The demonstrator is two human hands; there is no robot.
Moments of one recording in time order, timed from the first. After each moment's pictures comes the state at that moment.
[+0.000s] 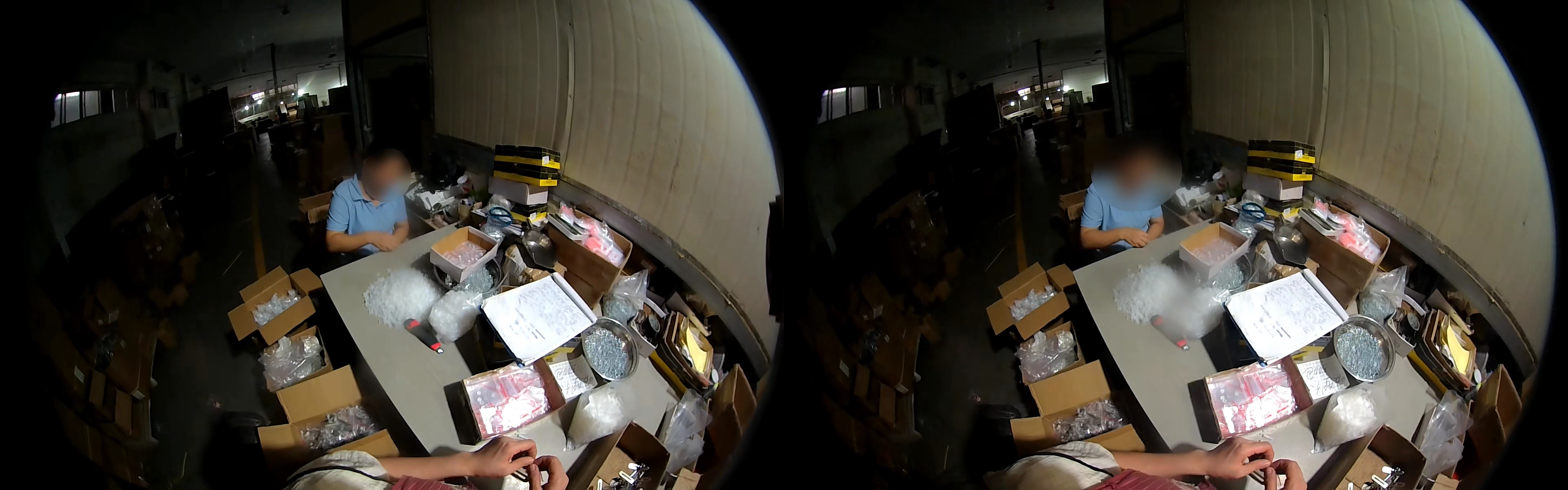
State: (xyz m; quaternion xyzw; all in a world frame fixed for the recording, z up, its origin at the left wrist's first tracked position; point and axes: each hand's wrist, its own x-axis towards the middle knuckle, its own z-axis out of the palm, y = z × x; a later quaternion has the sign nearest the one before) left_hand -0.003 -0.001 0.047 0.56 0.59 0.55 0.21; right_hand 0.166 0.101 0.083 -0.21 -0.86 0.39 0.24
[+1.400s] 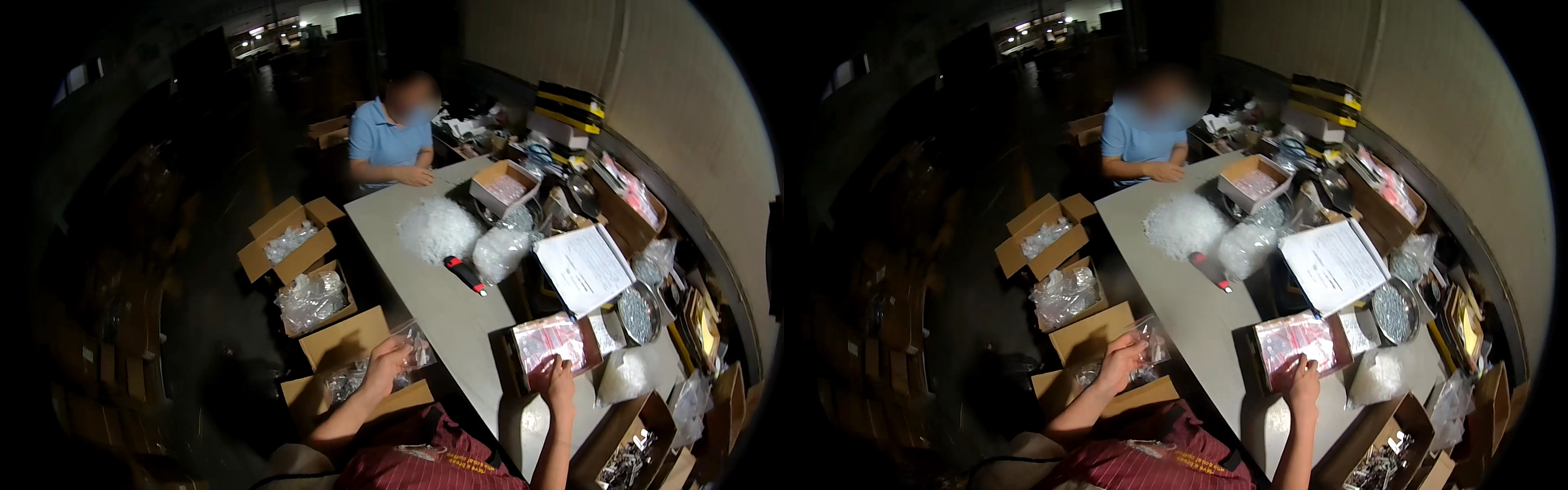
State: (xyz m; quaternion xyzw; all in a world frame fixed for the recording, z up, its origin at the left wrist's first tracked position) left_hand -0.135 -0.268 0.015 0.00 0.50 0.83 0.25; right_hand 0.005 0.130 -0.032 -0.25 -0.96 0.12 0.06
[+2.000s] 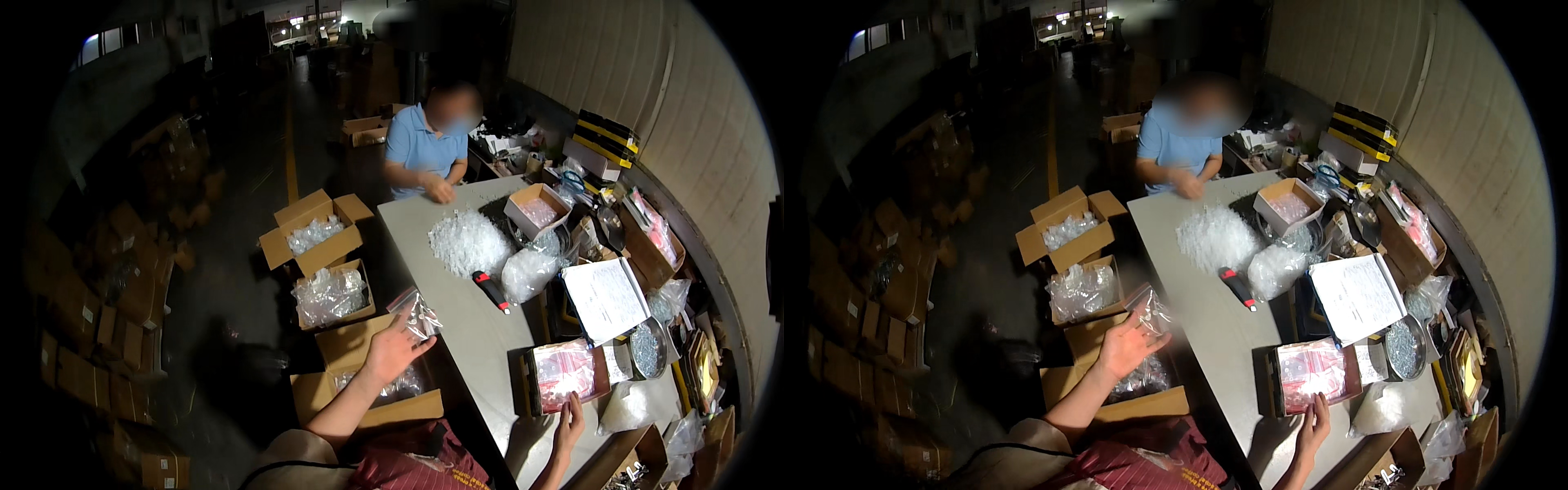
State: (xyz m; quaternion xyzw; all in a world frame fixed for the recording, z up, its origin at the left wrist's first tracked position) left_hand -0.173 -0.305 0.049 -0.01 0.22 0.94 0.27; right_hand 0.042 0.100 -0.027 -0.23 -0.82 0.44 0.29
